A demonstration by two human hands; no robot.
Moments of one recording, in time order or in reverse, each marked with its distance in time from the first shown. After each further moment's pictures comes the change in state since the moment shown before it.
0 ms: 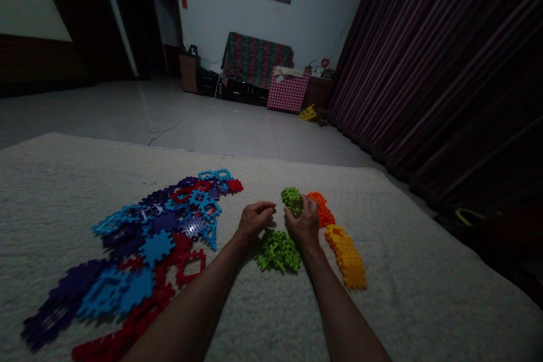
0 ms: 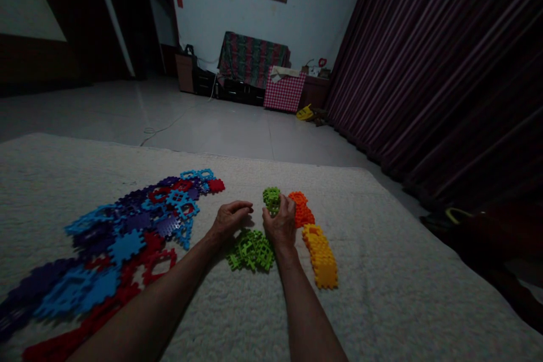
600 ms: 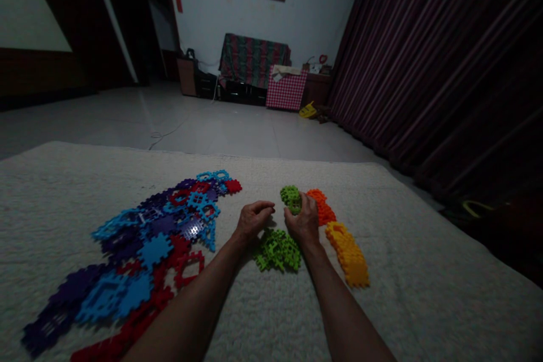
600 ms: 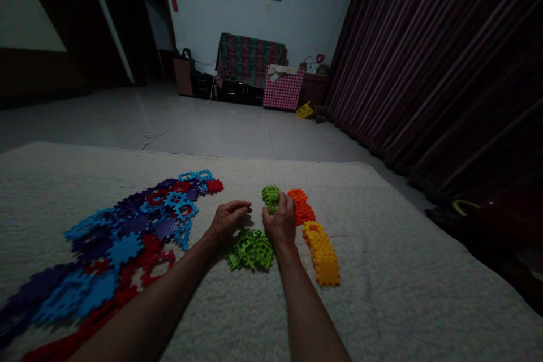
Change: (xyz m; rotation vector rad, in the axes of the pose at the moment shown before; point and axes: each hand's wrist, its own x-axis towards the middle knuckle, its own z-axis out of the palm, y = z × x) left_hand -0.002 0.005 0.000 0.063 0.013 0.030; right_hand -0.001 0.004 0.004 -0.003 -0.006 0.010
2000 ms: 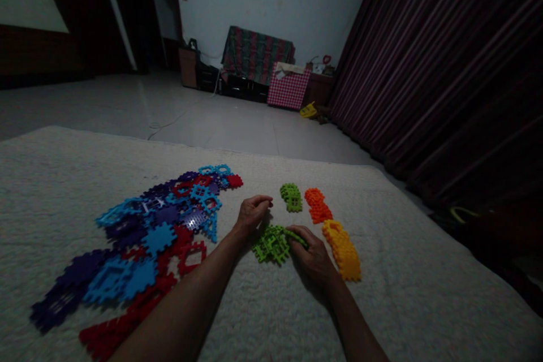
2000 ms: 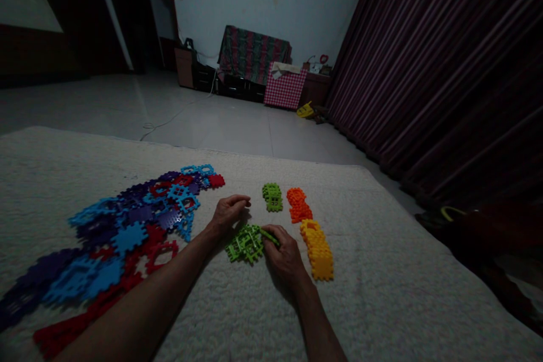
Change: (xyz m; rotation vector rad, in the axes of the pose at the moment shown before) left_hand 0.000 0.001 0.000 -0.042 0.051 -0.022; right_hand -0.048 -0.025 -0.087 0.420 -0.512 0.090
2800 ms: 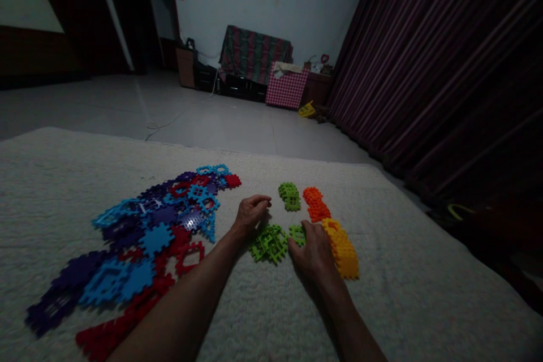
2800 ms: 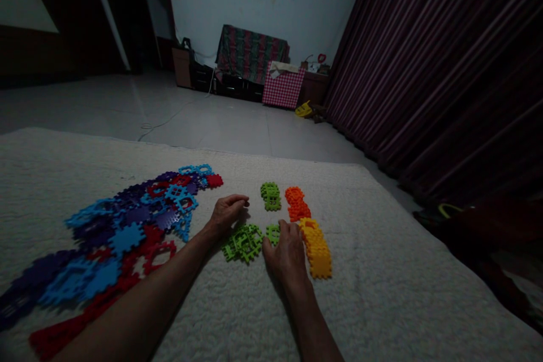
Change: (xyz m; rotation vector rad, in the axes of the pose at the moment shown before) left_hand 0.001 -0.001 -0.001 -0.016 -0.013 0.003; right_hand -0.001 0.009 0.010 -0.737 0.239 0.080
